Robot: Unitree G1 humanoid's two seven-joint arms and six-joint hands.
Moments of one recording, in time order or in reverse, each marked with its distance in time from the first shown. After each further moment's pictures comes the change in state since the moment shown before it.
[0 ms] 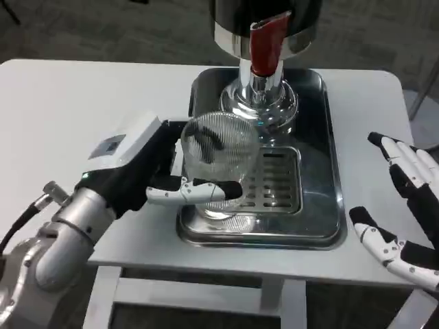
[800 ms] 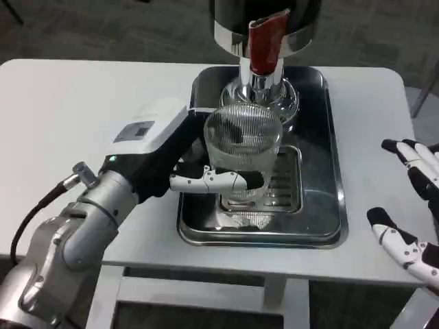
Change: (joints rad) left arm -0.091 -0.011 -0.088 0.008 0.079 0.090 0.013; right arm 0.044 -0.041 -0.076 -0.033 0.110 0.015 0.000
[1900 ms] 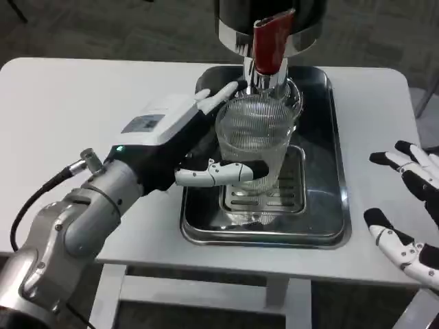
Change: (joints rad) left arm -0.043 0.020 -0.018 -0.020 0.004 0.026 -0.089; right arm -0.002 -0.013 0.013 0.000 0.039 0.019 -0.005
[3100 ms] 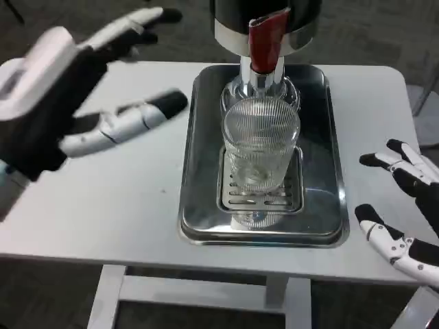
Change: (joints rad) left arm 0.277 0.143 0.400 -0.489 -0.410 -0.010 -0.096; right arm -0.037 0.004 0.048 0.023 0.000 0.039 -0.016
